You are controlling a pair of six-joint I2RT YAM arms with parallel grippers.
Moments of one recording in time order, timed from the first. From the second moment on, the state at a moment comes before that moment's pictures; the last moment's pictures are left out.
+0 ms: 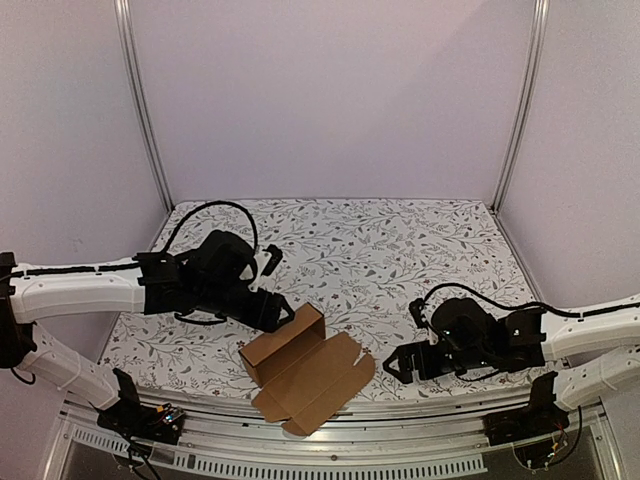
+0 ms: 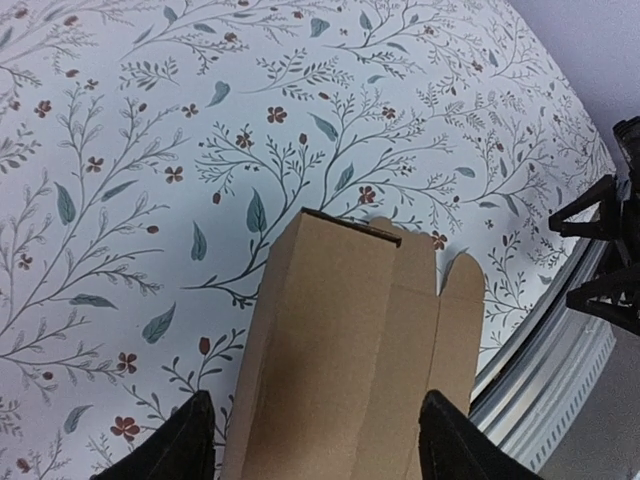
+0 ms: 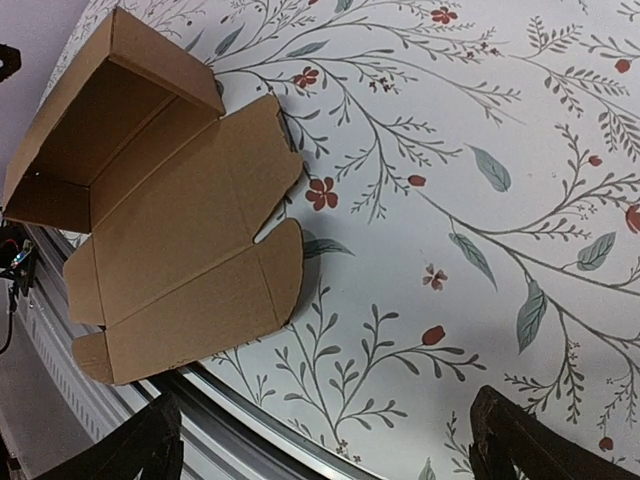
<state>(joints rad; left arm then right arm) -0.95 1.32 0.88 -0.40 -0.02 -0.48 1.13 1.13 0.52 -0.24 0.09 0.83</state>
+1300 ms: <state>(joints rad) -0.77 1.33 0.69 -0.25 0.26 -0.56 1.18 1.55 0.50 0.33 0.03 1.13</state>
